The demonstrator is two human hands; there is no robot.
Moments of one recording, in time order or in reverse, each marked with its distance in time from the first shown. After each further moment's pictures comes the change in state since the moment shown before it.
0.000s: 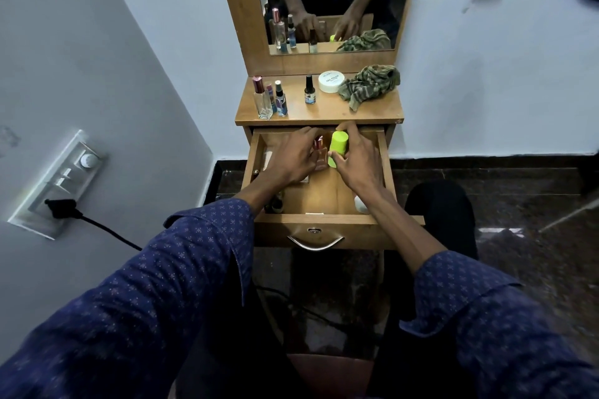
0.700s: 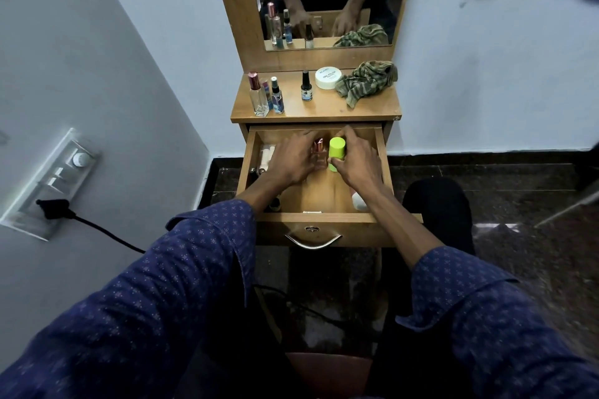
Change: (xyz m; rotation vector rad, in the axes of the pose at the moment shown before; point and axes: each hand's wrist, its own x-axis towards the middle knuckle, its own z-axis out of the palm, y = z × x) left_hand -0.003 0.007 0.007 -0.002 -0.070 -0.040; right_hand 0.002 0.011 0.005 -0.097 -0.113 0.087
